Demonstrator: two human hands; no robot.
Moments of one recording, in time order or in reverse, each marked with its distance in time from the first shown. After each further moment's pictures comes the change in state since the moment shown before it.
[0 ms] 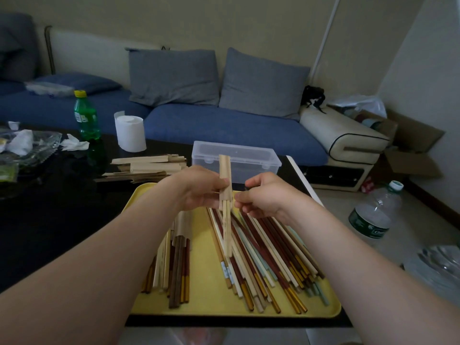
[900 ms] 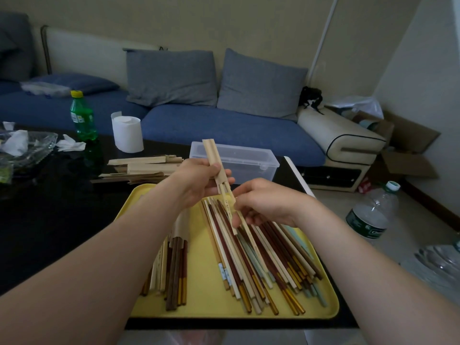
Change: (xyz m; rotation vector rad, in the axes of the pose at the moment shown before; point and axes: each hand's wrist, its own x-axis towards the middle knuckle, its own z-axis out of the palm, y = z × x) left_hand 0.002 0.004 0.005 -0.277 0.104 0.154; right_hand -0.005 0.000 -0.010 -0.170 -0.312 -0.069
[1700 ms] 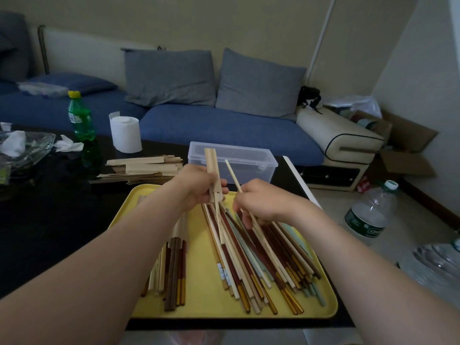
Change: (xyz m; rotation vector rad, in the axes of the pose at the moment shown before) left_hand 0.006 -0.006 0.001 0.175 0.052 -0.075; right_hand 0.000 -0.005 0.005 -0.359 0.146 -0.008
